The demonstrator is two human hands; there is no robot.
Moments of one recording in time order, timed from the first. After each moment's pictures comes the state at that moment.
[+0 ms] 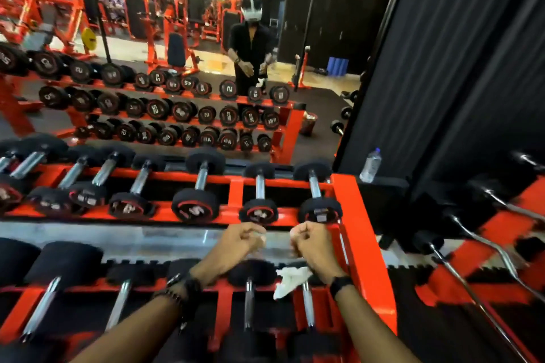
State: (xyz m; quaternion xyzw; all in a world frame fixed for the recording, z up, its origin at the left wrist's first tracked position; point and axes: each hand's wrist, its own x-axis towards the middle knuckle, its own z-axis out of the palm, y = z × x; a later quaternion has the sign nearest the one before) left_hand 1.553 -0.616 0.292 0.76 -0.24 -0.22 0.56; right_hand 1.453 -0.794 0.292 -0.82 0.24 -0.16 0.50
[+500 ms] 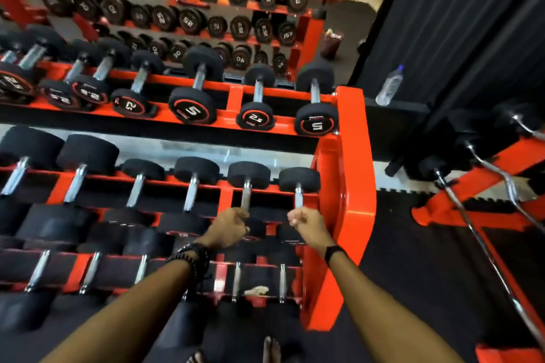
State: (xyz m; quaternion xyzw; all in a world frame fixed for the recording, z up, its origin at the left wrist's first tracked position) left_hand 1.412 -0.598 0.165 0.88 -0.17 -0.27 0.37; right_hand 1.329 -0.821 0.127 -0.84 0.23 -0.06 0.49
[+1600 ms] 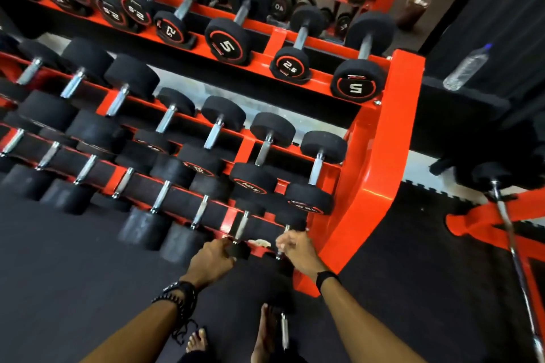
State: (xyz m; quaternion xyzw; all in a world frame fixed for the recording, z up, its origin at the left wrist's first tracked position) left_hand 1.231 -0.568 0.066 0.91 0.04 -0.30 0.29; right_hand 1.218 -0.806 0.041 -0.85 0.14 0.16 0.49
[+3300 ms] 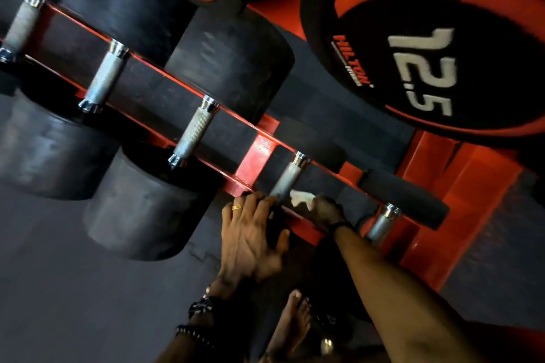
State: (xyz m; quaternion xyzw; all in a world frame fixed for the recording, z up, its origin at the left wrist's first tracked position) left_hand 1.320 -0.600 -0.390 0.96 -0.02 -0.06 0.29; right_hand 1.382 -0.800 -0.547 -0.92 0.07 0.36 0.16
